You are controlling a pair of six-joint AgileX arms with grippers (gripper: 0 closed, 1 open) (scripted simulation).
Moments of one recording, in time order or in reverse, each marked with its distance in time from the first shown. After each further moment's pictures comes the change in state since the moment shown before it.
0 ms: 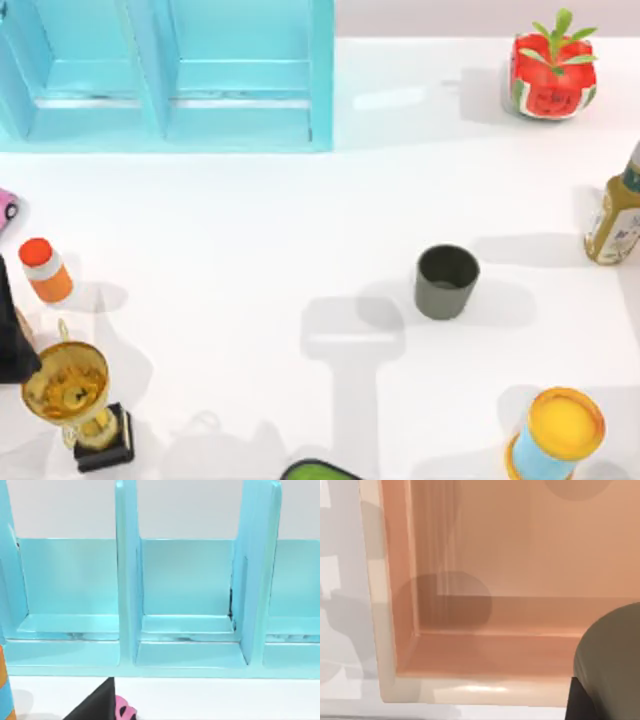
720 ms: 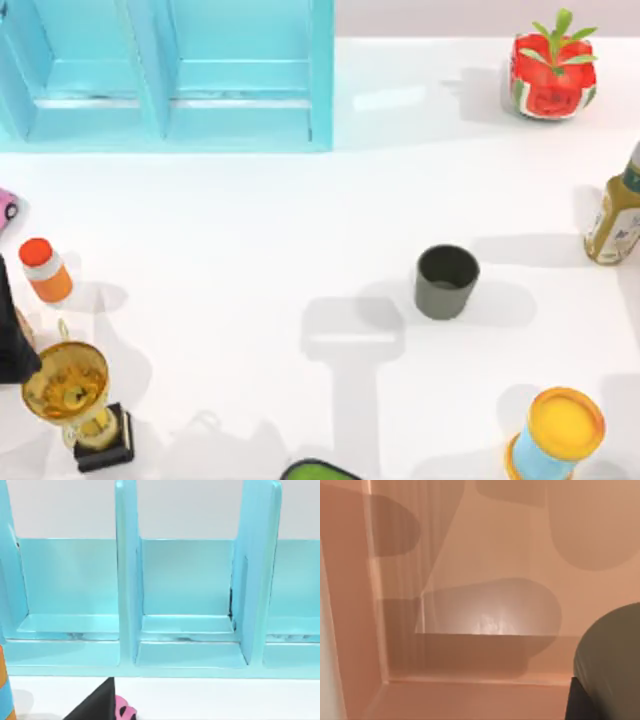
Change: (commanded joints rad) left arm 0.000 0.000 0.000 0.000 0.000 0.000; right arm -0.014 0.035 -0.227 0.260 -0.001 -0.014
